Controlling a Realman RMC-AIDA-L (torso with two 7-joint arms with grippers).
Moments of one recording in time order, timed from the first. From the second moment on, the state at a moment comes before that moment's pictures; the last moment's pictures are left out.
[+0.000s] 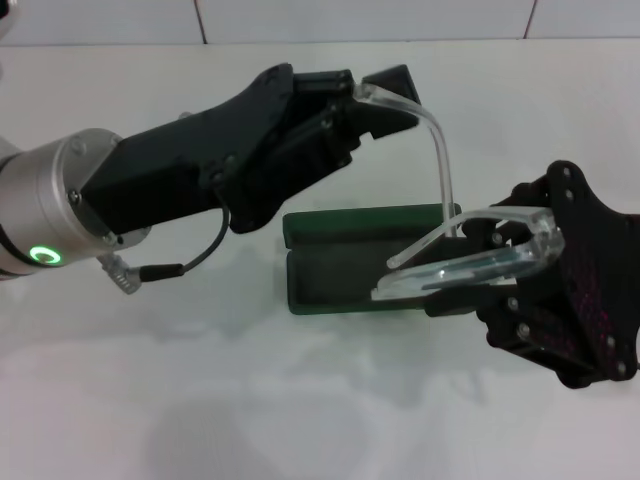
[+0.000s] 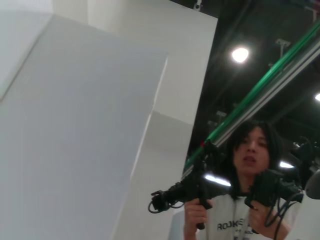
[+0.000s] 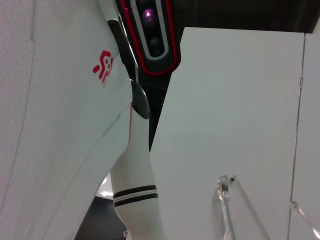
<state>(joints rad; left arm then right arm) -0.51 -2.09 1.33 0.62 0.98 1.93 -1.46 0.50 2.02 -1.50 -0.65 -0.98 -1.99 0.84</state>
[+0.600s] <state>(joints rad) -0.53 -2.09 1.40 0.63 0.93 1.87 -1.44 0.51 2.02 -1.50 -0.65 -0.98 -1.99 0.84</state>
